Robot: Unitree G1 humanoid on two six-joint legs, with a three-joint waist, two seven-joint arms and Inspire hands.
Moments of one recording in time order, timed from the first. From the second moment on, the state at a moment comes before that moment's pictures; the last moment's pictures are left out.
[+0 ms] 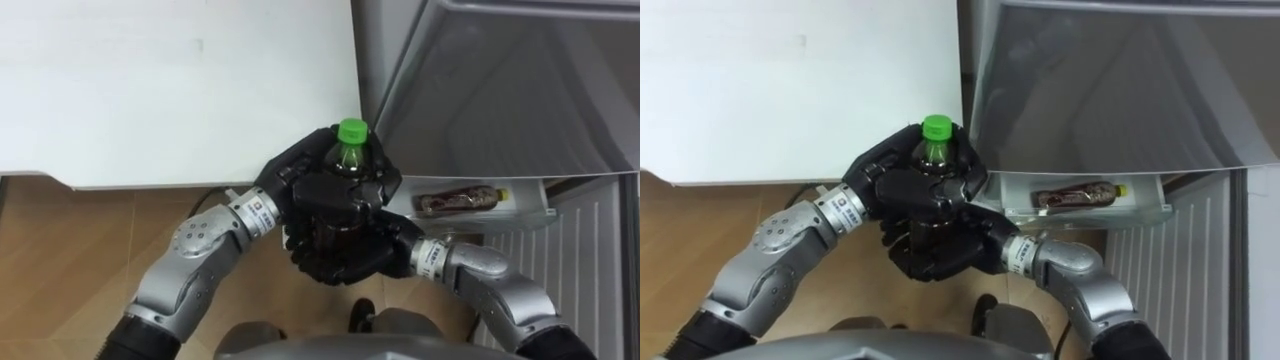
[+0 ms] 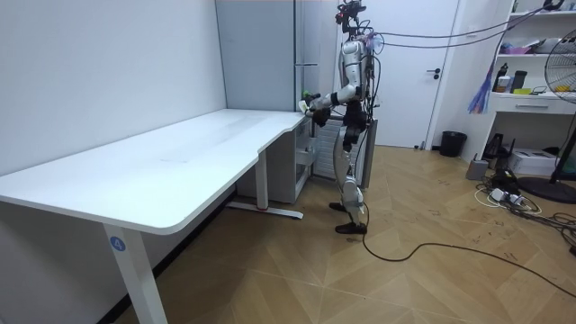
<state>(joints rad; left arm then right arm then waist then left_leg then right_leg) 0.08 0.30 -0.39 0.01 -0.52 0.08 -0.47 0.09 -0.29 0.40 0.32 0.36 0.12 0.73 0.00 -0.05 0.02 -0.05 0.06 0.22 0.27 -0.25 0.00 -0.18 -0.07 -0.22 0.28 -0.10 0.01</state>
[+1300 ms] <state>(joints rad) 0.08 0.31 -0.36 -0.10 -0.44 0.07 -0.46 0.09 -0.31 0.40 0.32 0.41 0.03 0.74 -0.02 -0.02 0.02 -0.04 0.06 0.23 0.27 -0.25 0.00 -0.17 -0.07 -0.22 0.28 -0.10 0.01</state>
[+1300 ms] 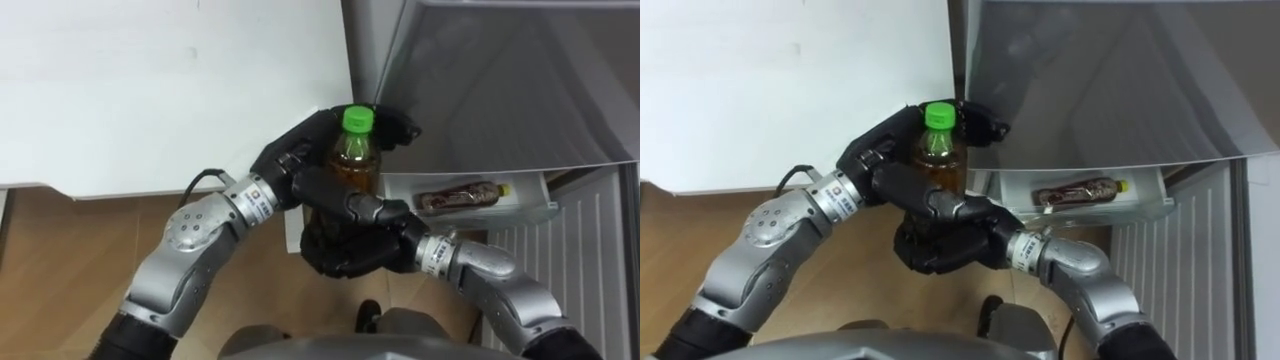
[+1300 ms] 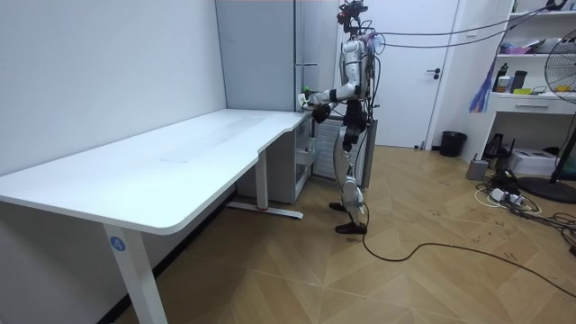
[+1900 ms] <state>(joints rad) 0.00 0.27 -0.21 -0.44 -0.79 -0.01 -0.48 0.10 -0.30 0.36 0.38 0.26 0.07 0.74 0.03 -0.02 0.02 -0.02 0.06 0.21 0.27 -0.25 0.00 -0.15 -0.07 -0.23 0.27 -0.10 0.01</state>
